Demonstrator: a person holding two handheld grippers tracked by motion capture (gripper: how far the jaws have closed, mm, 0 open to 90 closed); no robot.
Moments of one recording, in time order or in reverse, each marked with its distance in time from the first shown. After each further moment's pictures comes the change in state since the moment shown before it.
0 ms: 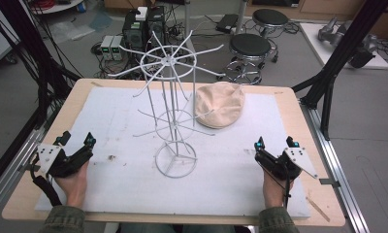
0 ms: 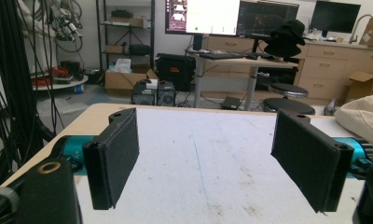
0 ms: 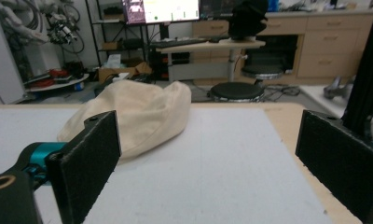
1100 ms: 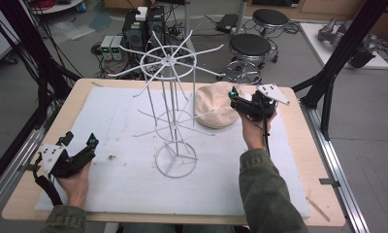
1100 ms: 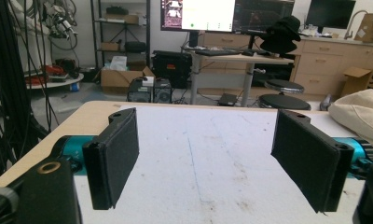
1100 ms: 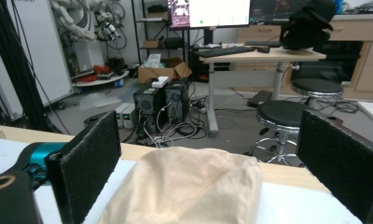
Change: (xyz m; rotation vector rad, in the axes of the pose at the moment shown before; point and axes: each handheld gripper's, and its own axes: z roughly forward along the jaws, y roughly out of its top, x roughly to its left) left arm -0.005 -0.001 0.000 0.012 -0.017 0.008; right arm 0.058 0.092 0.126 0.041 0.184 -0.030
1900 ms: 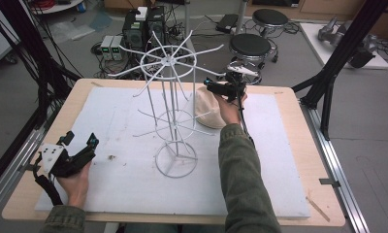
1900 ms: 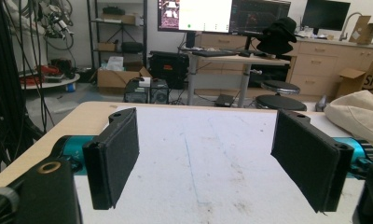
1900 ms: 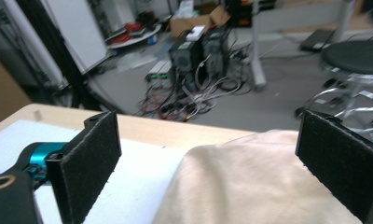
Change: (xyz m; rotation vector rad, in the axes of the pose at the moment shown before) left arm 0.001 0.000 0.001 -0.003 -0.015 -0.007; right arm 0.027 -0.009 0.114 0.236 0.153 0.122
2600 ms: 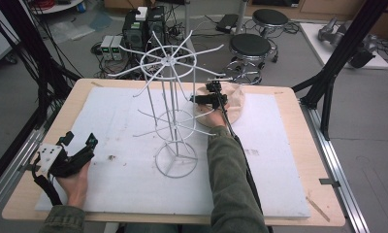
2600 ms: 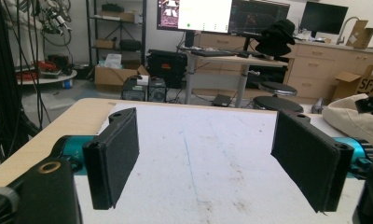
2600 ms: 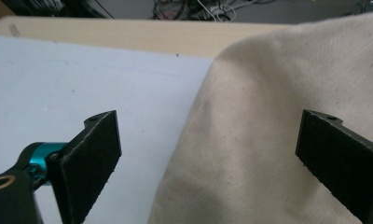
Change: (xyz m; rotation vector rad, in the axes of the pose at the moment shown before) left arm 0.004 -0.002 0.000 0.003 -0.005 -0.028; right arm 0.012 -0.051 0.073 0.362 0.040 0.040
